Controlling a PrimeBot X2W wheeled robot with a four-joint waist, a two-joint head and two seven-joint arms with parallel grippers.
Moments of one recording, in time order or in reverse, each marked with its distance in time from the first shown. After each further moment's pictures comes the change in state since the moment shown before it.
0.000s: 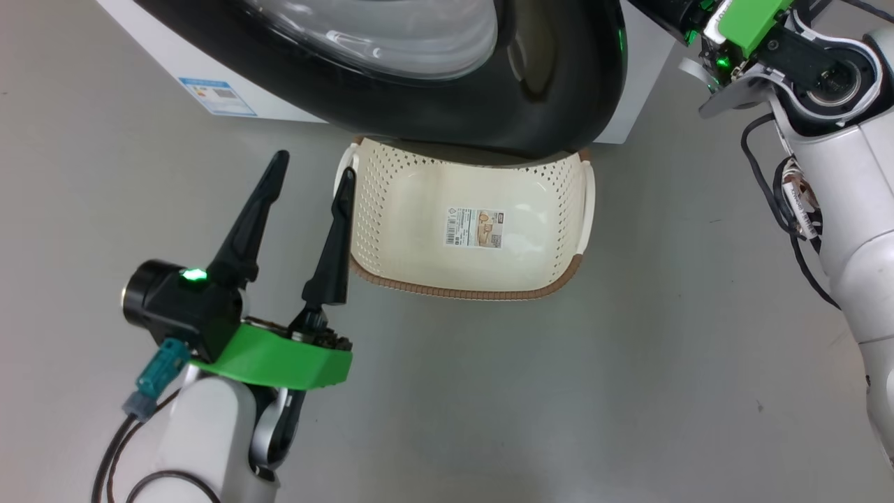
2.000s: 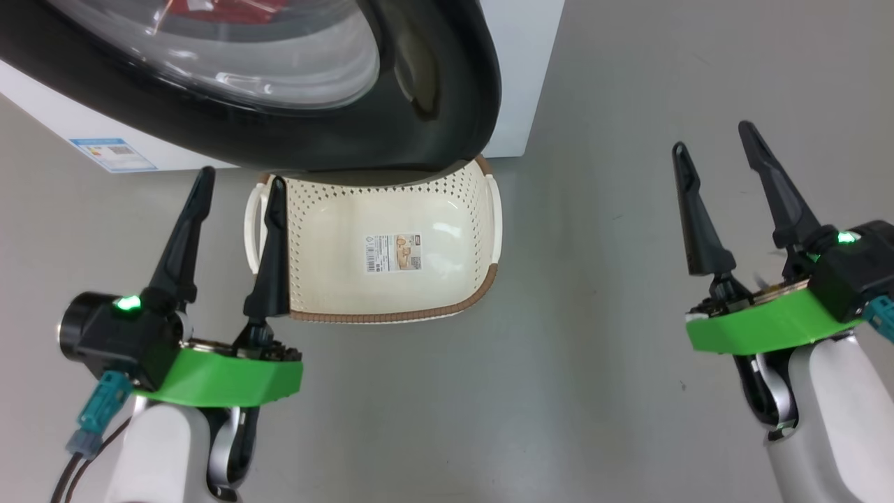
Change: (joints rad) left arm 0.080 0.017 0.108 -0.072 0.027 0.025 0.000; right arm 0.796 0.088 -0.271 -0.620 -1.347 0.002 -0.860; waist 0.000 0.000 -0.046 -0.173
